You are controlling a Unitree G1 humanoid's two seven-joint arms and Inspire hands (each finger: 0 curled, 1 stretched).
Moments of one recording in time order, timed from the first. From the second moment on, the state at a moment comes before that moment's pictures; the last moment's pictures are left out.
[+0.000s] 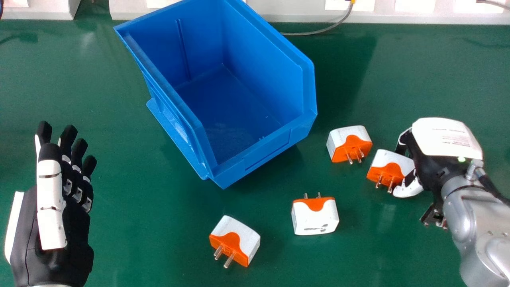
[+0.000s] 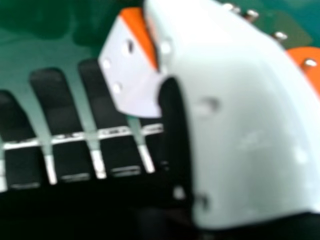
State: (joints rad) left arm 0.44 0.06 0.28 -0.30 -0.40 -0.17 -0.24; right arm -0.29 -0.54 0.37 0.26 -0.90 0.37 0.17
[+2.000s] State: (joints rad) left arm 0.47 0.05 0.28 -0.34 -0.40 -0.15 -0.22; right arm -0.40 -0.51 0.43 0.43 -0.87 0.28 0.10
